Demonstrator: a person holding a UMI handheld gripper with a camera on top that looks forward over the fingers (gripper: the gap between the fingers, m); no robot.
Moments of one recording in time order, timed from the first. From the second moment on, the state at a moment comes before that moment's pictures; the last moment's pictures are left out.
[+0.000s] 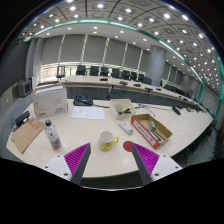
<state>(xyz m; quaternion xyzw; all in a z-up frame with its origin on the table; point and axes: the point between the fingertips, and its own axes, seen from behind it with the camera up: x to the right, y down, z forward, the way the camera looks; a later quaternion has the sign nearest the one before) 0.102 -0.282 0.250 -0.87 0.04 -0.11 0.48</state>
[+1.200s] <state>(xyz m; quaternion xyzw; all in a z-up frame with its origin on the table) -0.158 -0.063 0.059 -0.83 0.01 -0.02 0.56</state>
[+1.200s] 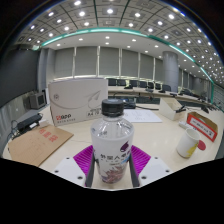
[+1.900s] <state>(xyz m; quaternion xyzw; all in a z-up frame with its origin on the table) -0.101 -0.043 0.182 -0.75 0.24 0.28 0.55</state>
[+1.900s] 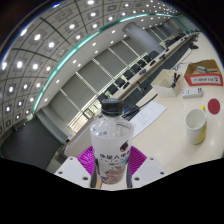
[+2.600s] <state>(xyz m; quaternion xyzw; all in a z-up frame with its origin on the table) 0.008 -0.031 0.156 -0.46 0.55 0.63 0.31</state>
